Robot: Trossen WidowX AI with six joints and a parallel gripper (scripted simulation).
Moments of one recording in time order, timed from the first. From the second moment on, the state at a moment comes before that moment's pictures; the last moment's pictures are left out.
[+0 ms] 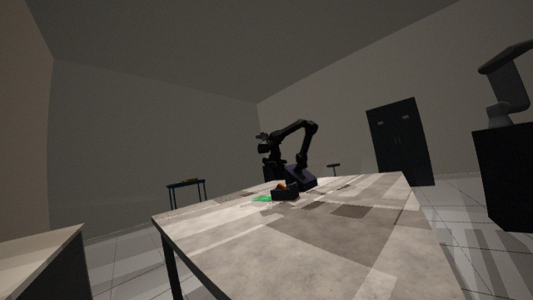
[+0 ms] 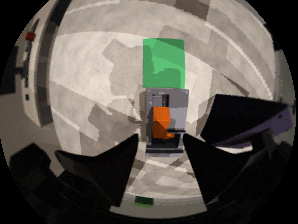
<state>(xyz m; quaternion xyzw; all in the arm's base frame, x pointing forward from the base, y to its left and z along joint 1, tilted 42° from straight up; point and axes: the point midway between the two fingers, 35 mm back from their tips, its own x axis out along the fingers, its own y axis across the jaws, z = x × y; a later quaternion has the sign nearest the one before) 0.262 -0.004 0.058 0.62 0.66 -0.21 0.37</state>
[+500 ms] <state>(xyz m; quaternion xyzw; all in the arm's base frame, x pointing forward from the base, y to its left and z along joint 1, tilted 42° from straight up) 0.263 0.018 0.034 0.62 0.66 -0.21 0.37</state>
